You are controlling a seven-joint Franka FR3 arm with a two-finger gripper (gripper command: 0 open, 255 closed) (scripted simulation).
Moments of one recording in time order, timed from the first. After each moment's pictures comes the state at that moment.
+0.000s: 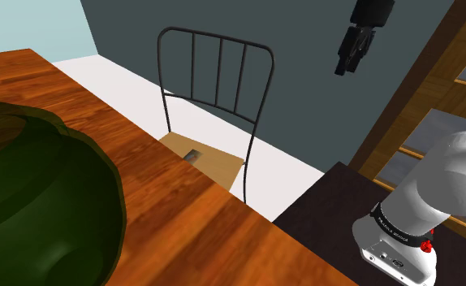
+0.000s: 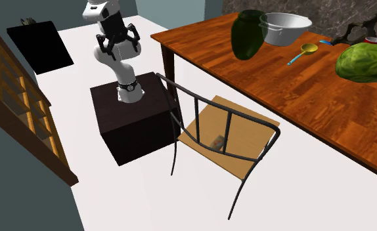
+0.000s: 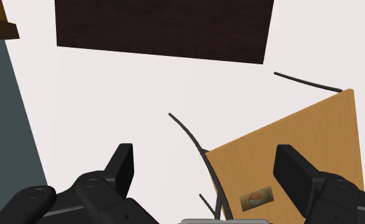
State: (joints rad) arm -0.02 -0.74 -0.07 -2.31 0.07 1.52 -0.15
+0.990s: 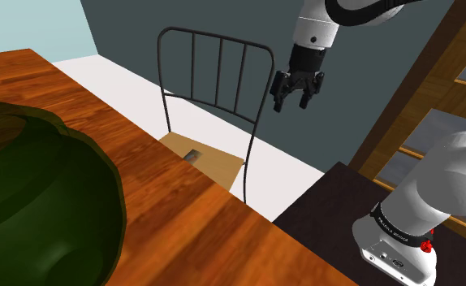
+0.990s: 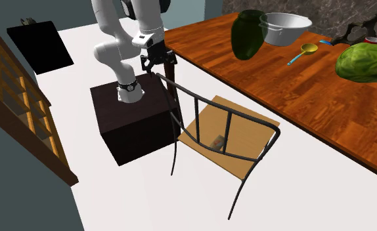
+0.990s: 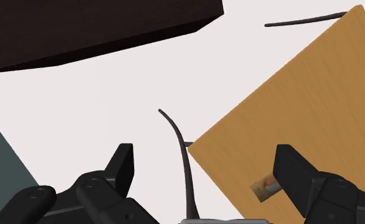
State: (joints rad) arm -0.03 -0.58 0.24 -2.44 0.23 1.86 0.35
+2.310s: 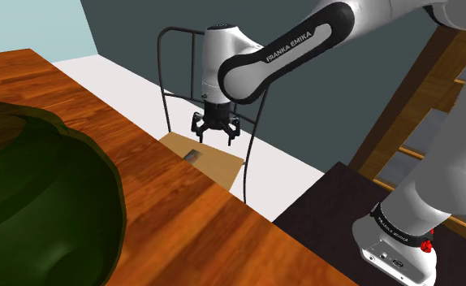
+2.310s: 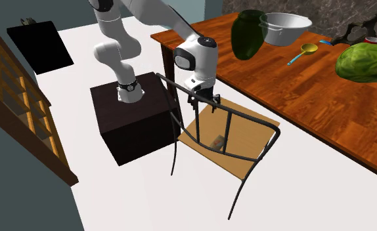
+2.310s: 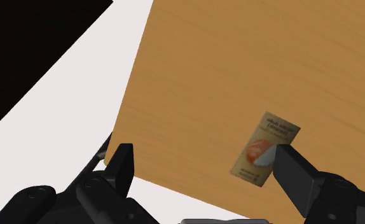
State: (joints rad) arm -0.05 0.22 0.52 -2.08 -0.10 2.28 1.27
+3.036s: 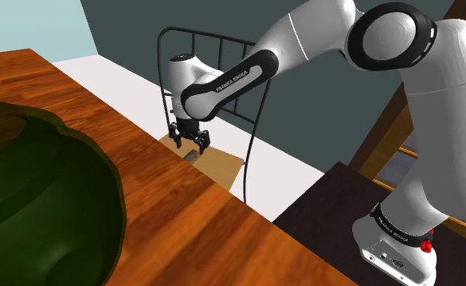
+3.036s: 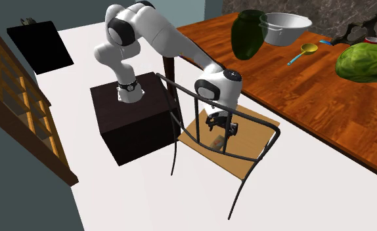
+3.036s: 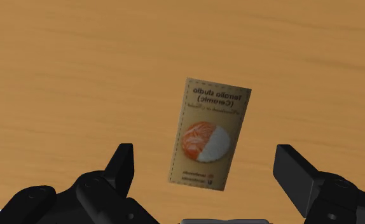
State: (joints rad) arm 0.14 0.68 0.36 -1.62 -0.28 2.23 1.63
